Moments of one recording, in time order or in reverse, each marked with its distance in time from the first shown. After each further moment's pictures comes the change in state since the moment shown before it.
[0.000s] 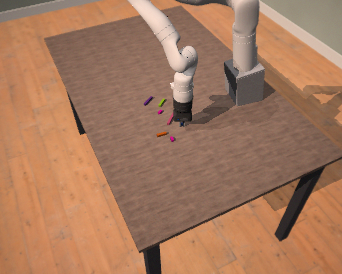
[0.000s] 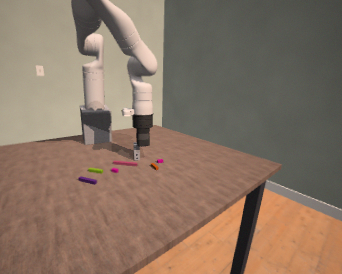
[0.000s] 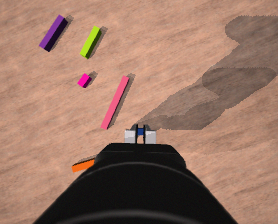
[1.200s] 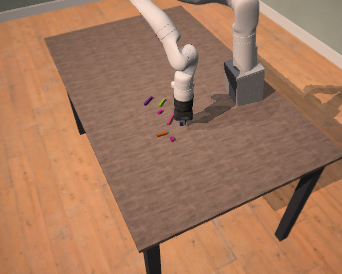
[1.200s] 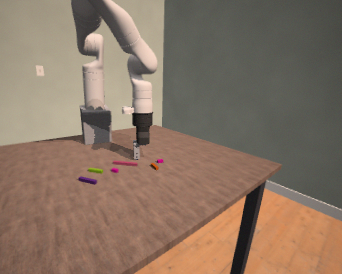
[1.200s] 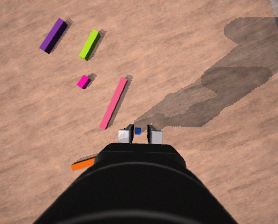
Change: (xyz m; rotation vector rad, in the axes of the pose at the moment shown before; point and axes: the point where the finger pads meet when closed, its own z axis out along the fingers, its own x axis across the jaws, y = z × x) arm 0.004 -0.001 -0.006 0.003 0.009 0.001
